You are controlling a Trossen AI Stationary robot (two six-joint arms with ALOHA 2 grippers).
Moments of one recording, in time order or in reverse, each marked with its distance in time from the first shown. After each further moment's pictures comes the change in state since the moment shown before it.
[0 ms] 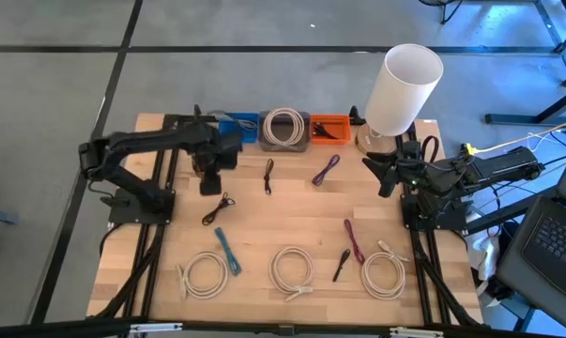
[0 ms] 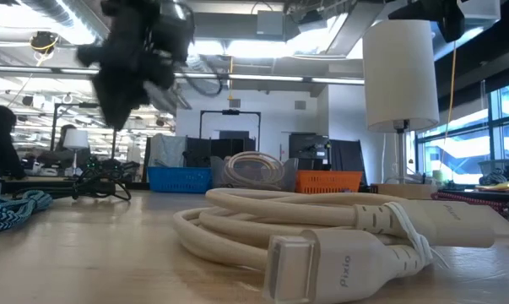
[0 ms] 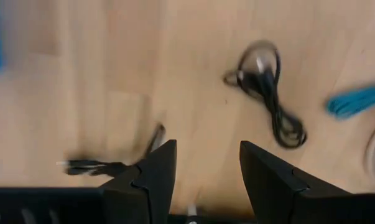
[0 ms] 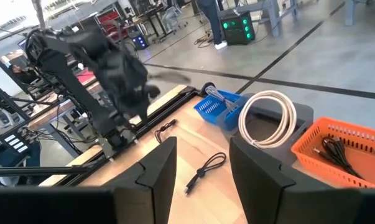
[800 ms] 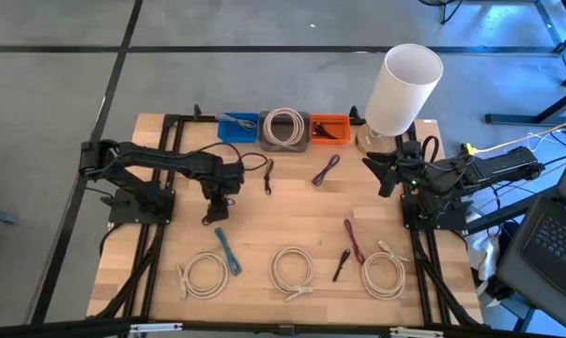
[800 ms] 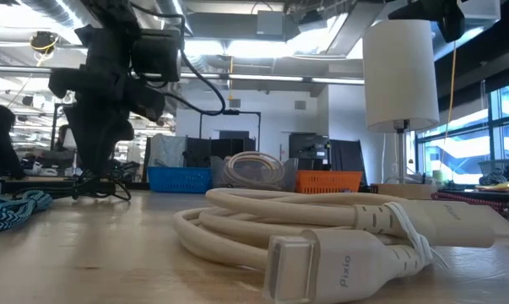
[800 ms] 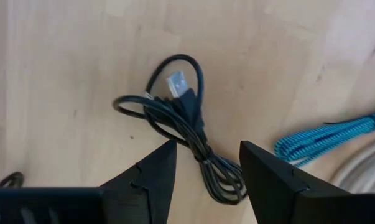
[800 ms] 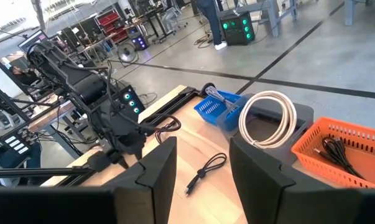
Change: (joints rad) left arm -0.214 0.000 -0.272 0.371 0.132 -0.331; right arm 0.000 0.000 0.000 0.003 0.003 0.004
